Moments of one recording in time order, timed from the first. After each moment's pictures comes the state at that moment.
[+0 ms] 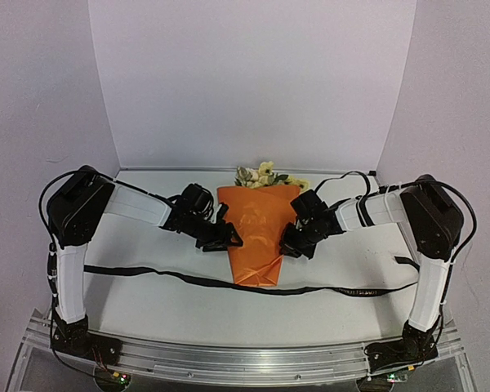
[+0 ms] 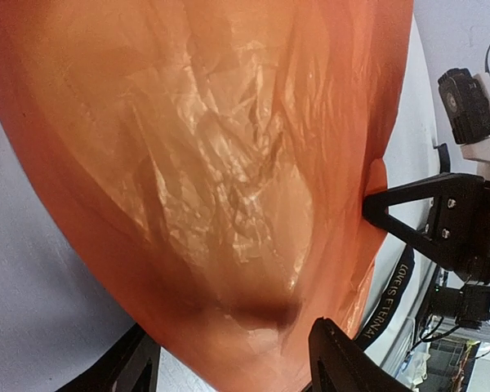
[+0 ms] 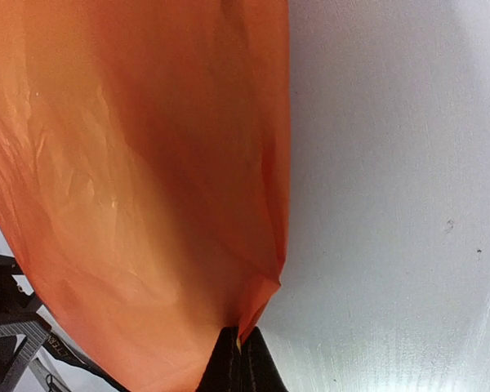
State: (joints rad) left arm -0.69 2.06 1.25 -0.06 0.50 -0.62; right arm 0.65 1.95 1.16 -0.26 -0.17 1.01
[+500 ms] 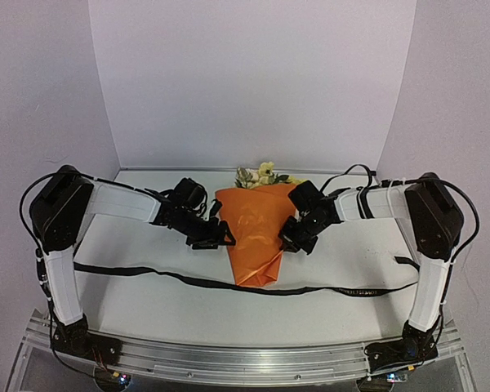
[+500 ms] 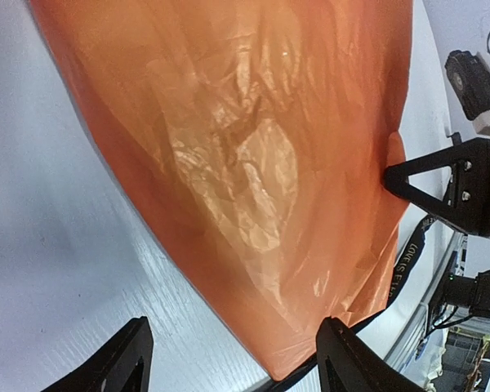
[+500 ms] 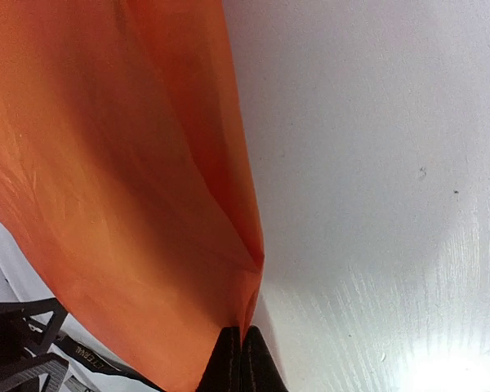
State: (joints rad) left arm -0.69 1.94 1.20 -0.19 0.44 -0.57; right arm 0.65 1.95 1.27 -0.43 -0.18 1.15
